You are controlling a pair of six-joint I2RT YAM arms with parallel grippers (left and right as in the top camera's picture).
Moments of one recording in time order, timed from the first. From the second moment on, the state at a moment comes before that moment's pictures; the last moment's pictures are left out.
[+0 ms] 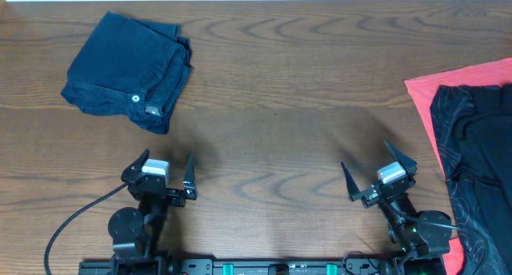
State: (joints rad) left arm 0.05 0.01 0.08 -0.26 0.24 0.03; right arm 0.10 0.01 0.01 -0.04 -0.32 -0.19
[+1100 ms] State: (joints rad) left arm 0.05 0.82 0.87 -0.83 0.67 -0.12; right arm 0.10 0.86 0.77 -0.50 -0.34 0.13
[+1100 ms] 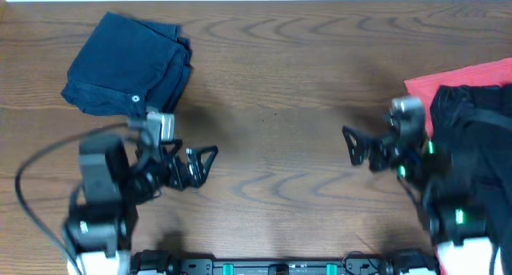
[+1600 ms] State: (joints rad) left arm 0.05 1.13 1.11 -1.11 0.60 -0.01; right arm -0.13 1.41 1.05 -0.75 -0.18 0.35
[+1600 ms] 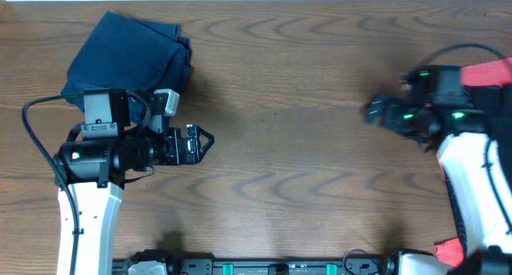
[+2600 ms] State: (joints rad) left arm 0.05 1.13 1.11 -1.12 0.59 0.02; right arm -0.76 1.83 1.07 -0.73 -0.24 0.51
